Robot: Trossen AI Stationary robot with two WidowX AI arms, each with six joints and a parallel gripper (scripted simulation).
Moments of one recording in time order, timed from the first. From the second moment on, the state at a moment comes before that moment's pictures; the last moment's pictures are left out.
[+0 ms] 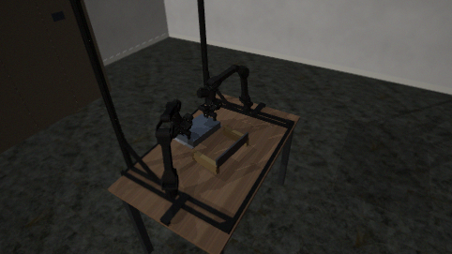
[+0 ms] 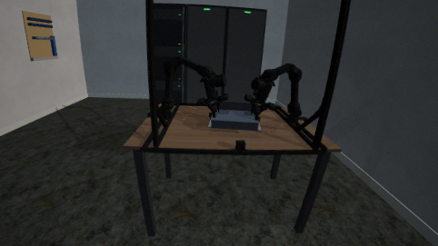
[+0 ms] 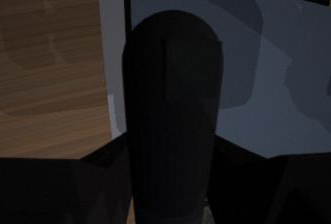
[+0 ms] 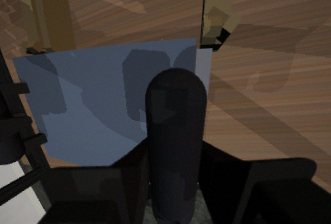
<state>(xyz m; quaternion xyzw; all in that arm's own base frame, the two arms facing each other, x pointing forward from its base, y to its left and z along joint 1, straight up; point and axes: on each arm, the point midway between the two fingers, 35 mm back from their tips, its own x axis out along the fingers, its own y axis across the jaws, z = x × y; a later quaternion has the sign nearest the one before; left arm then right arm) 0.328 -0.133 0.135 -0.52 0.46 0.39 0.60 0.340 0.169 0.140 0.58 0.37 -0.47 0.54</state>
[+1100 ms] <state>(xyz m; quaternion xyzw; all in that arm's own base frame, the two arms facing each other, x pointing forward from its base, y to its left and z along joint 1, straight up) 0.332 -0.109 0.128 -0.52 0.46 0.40 0.60 0.336 0.147 0.130 0.58 0.37 -0.48 0.54</state>
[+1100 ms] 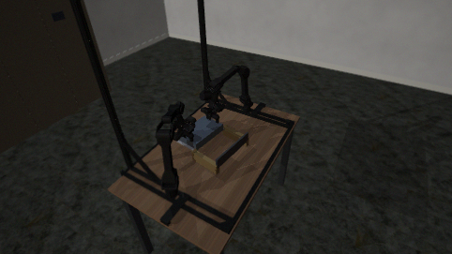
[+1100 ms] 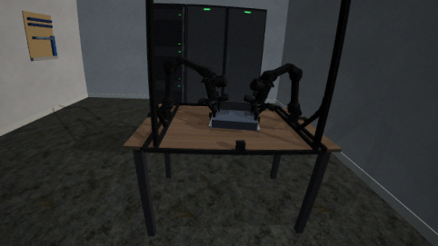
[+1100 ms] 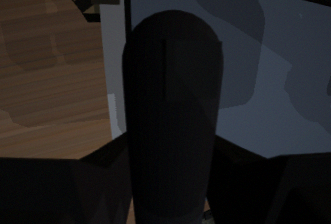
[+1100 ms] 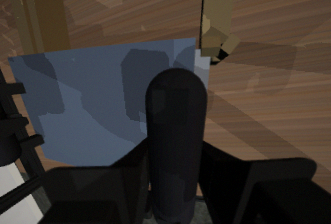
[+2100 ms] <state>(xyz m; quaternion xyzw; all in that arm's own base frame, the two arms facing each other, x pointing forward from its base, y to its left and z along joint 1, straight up) 0.336 -0.081 0.127 -0.52 0.46 0.40 0.60 0.331 0.118 0.128 0.58 0.38 -0.48 0.54</state>
